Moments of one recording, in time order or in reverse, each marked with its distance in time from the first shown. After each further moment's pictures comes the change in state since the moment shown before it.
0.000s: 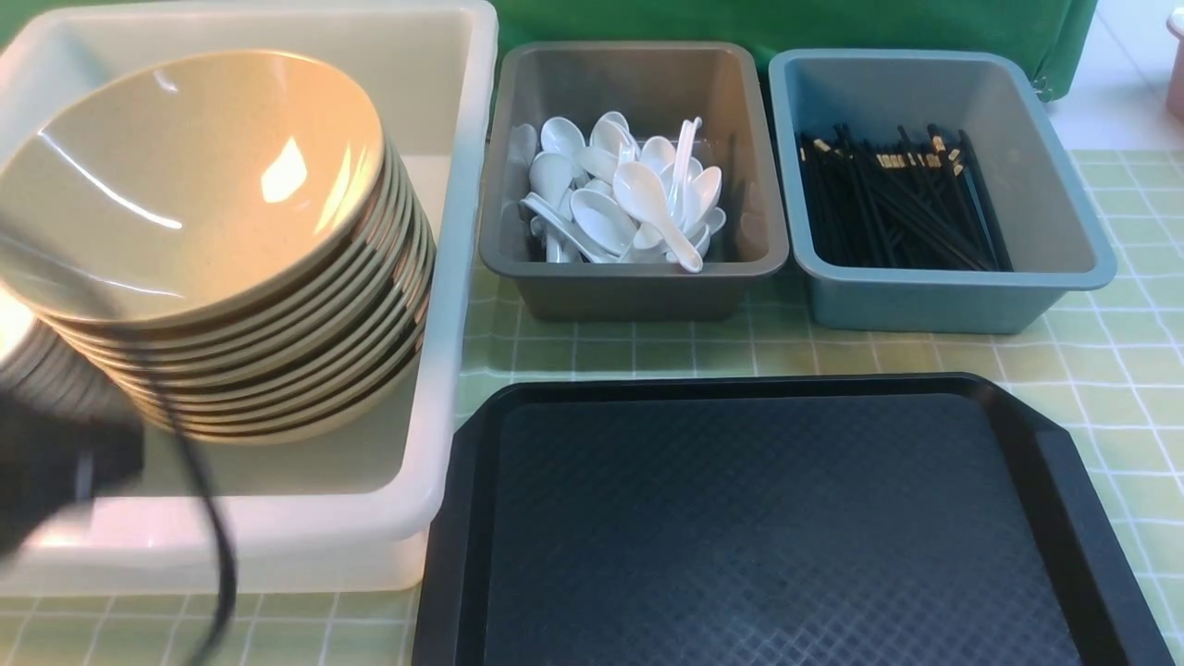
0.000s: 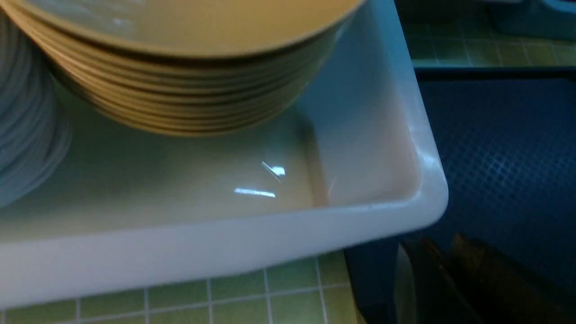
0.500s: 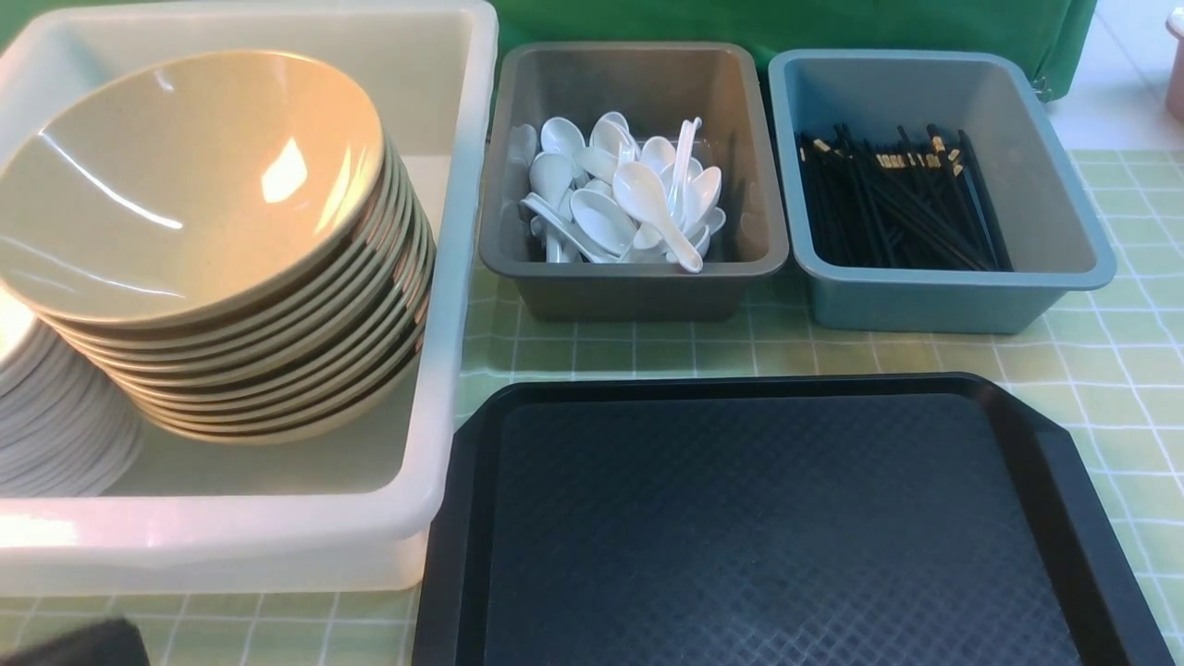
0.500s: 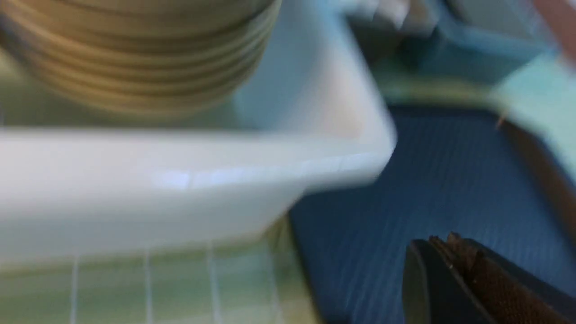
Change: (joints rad) right arm 0.000 -0.414 0.446 -0.100 -0.327 0.224; left arm -0.019 -0.517 0.333 -0.121 -0.212 -0.001
